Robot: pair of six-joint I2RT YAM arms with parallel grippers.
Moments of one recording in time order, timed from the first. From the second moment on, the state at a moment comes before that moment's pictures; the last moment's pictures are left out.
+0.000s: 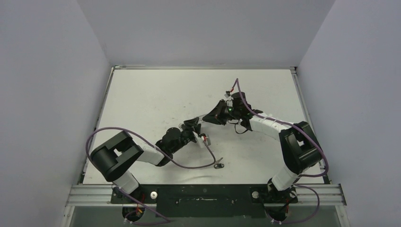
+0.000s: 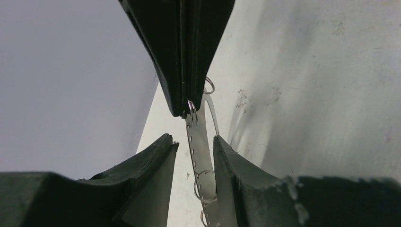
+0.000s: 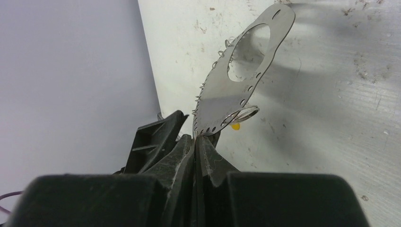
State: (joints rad) left arm -0.83 1.60 0.41 1.07 0.01 0.94; right arm 0.47 1.65 0.92 0.11 -0.59 1.09
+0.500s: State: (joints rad) left arm -0.69 1.60 0.34 1.23 0.23 0.76; right arm 0.47 1.63 0.88 0.15 -0.63 1.12
